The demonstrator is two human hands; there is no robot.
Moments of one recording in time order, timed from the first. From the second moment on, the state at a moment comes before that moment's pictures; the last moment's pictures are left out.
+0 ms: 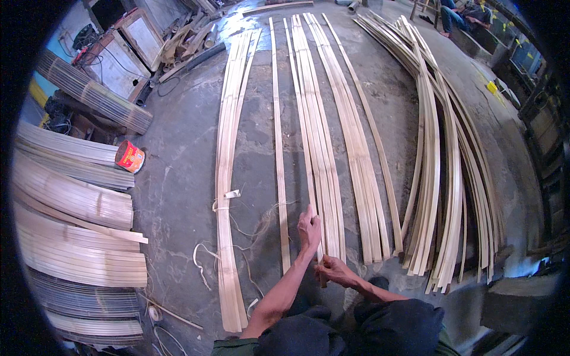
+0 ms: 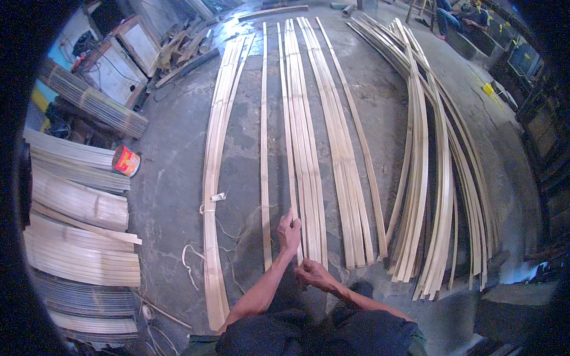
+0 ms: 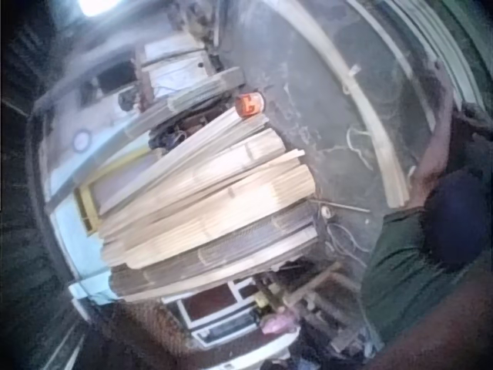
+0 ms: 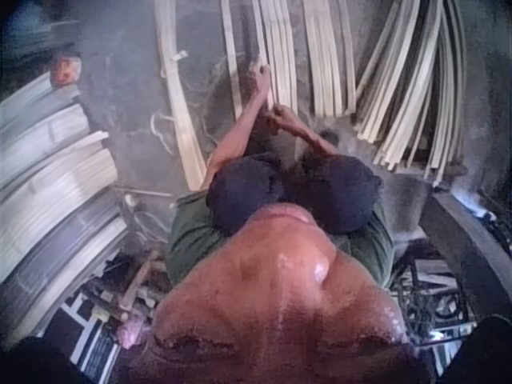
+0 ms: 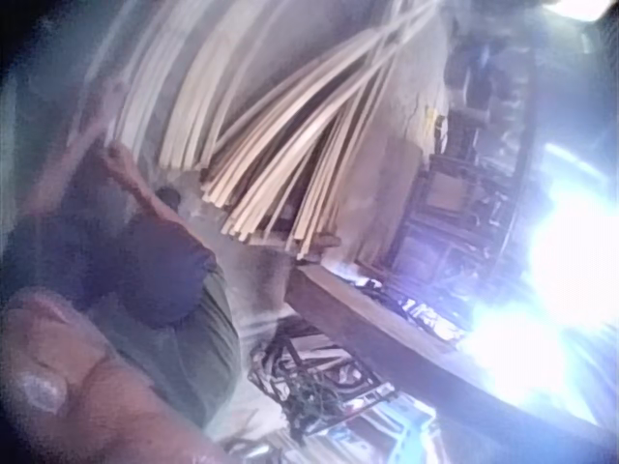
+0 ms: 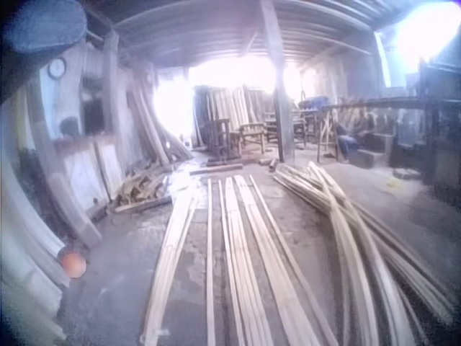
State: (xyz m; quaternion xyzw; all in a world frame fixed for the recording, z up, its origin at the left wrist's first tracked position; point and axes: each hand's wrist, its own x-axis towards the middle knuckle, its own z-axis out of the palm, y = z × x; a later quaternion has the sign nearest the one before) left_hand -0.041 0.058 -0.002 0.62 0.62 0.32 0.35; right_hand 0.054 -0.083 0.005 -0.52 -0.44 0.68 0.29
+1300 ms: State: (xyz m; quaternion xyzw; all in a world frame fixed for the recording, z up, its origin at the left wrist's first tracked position) left_hand 0.021 0.045 0.005 0.75 0.49 0.34 0.28; right_hand 0.111 -0.103 0.035 -0.73 -0.45 0.38 0.34
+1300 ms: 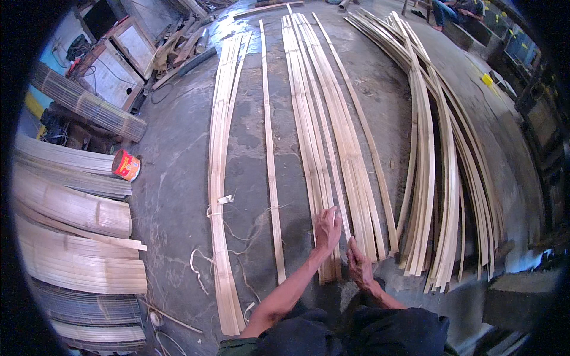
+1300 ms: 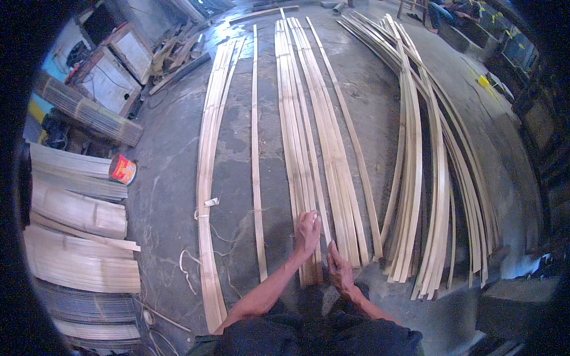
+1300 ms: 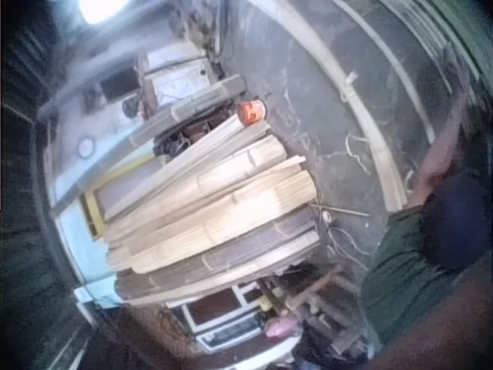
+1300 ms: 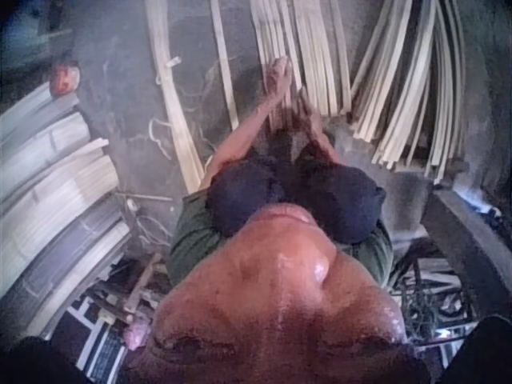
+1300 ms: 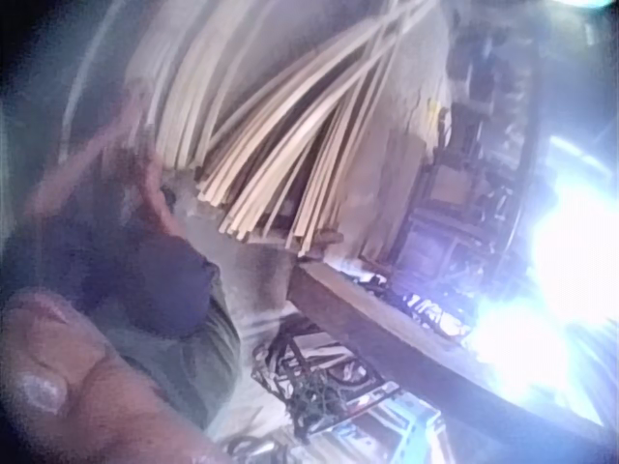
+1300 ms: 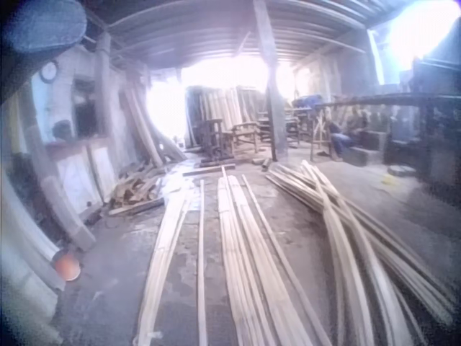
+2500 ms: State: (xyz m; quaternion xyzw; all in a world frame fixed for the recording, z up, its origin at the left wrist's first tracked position) left_hand -0.006 0.025 -0.011 0.88 0.42 0.17 0.15; right_hand 0.122 -0.094 0.034 -0.75 -0.35 0.36 0.42
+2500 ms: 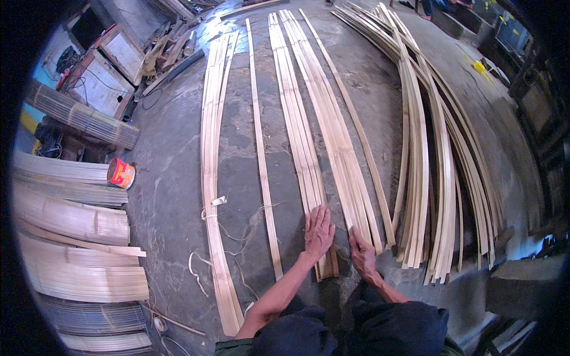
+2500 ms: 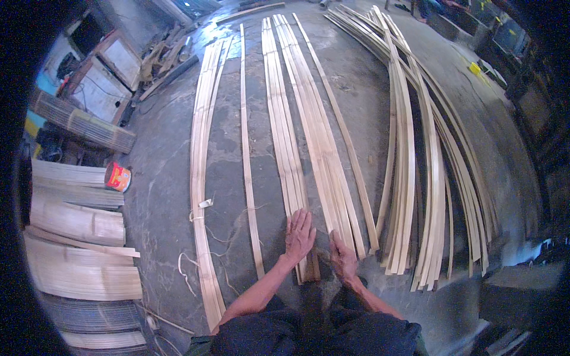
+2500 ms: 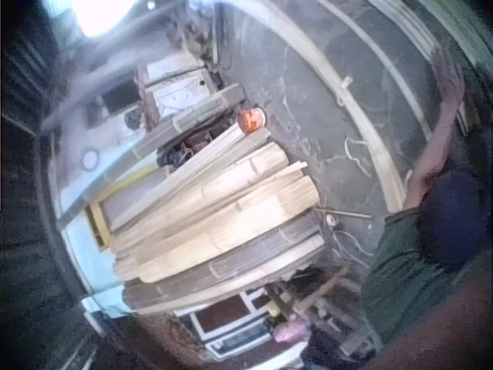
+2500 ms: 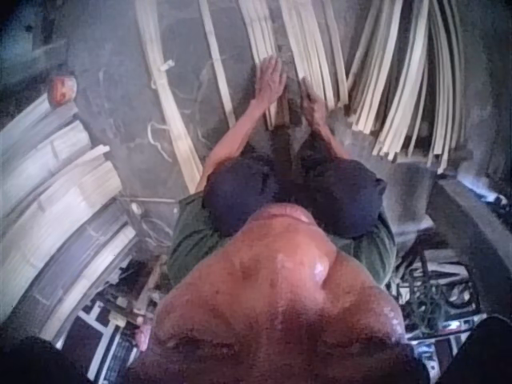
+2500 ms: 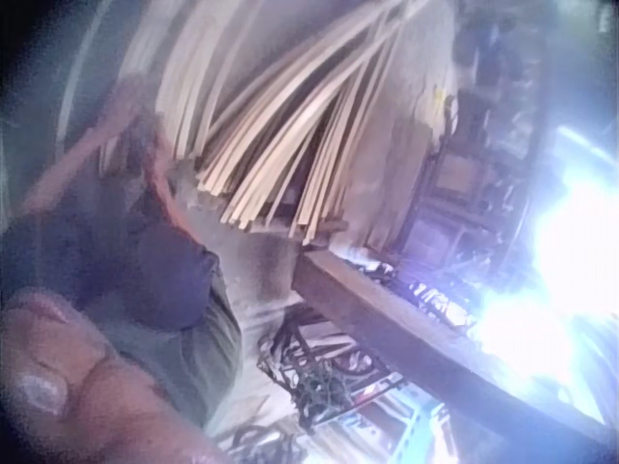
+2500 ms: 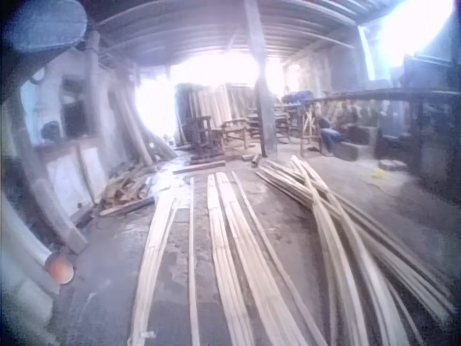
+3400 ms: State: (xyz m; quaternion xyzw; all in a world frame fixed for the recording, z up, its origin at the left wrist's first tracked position) left_hand 0.041 0.061 -0.004 0.87 0.41 0.11 0.26; right_hand 0.134 -0.089 0.005 -0.74 -0.53 0.30 0.27
